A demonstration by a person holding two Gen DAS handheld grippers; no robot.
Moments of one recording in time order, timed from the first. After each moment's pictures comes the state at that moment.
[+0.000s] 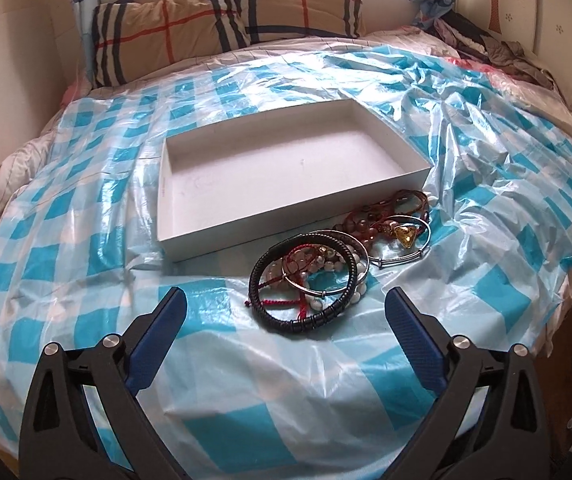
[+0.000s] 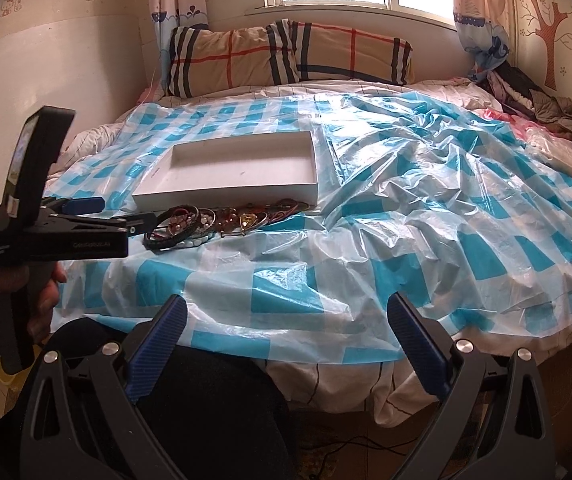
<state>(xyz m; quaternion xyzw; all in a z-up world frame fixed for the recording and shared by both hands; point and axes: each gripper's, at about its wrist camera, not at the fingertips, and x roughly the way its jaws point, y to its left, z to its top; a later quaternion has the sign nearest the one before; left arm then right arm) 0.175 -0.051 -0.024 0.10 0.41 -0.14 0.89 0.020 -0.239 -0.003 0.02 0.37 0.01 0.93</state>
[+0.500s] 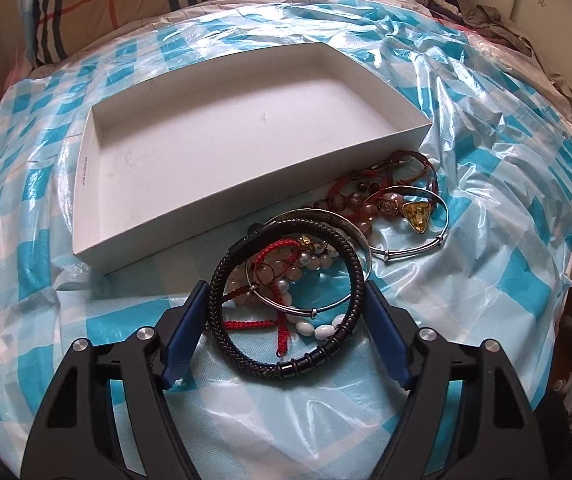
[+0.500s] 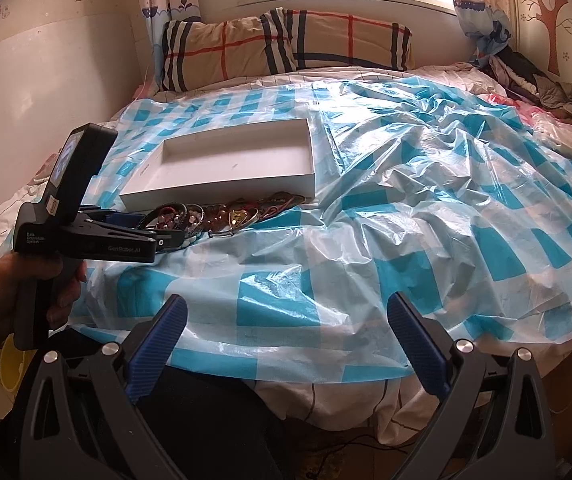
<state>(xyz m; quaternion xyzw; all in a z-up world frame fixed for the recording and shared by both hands) 0.220 -0.065 -0.069 0.10 0.48 -0.22 0.84 0.040 -0.246 -0.017 0.03 0.38 0.01 0.93</state>
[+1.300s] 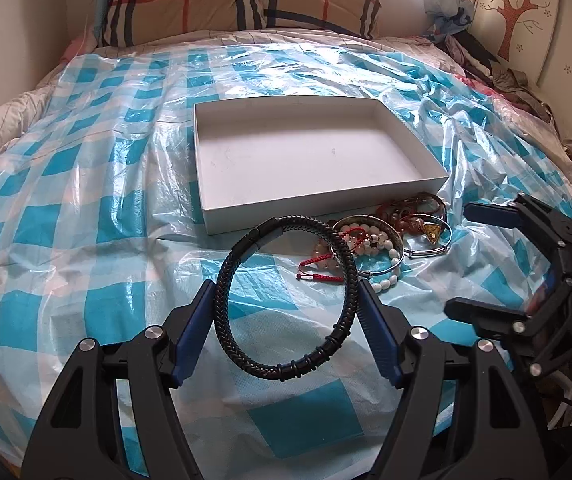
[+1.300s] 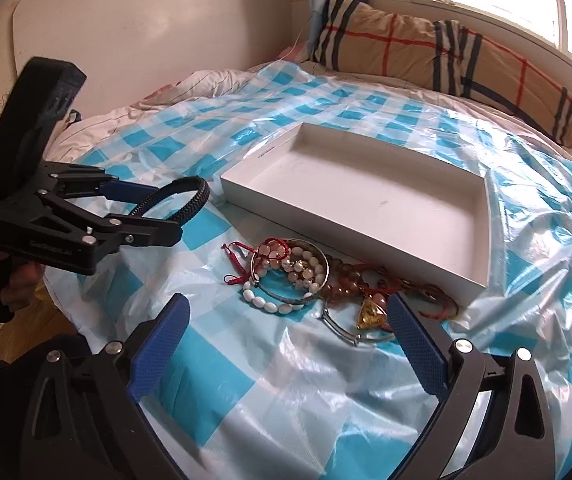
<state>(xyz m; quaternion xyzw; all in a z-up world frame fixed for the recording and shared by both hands) 0.183 0.023 -0.024 0.02 0.44 -0.16 0.88 0.164 -0.167 -0.040 -0.11 0.39 0.28 0.87</state>
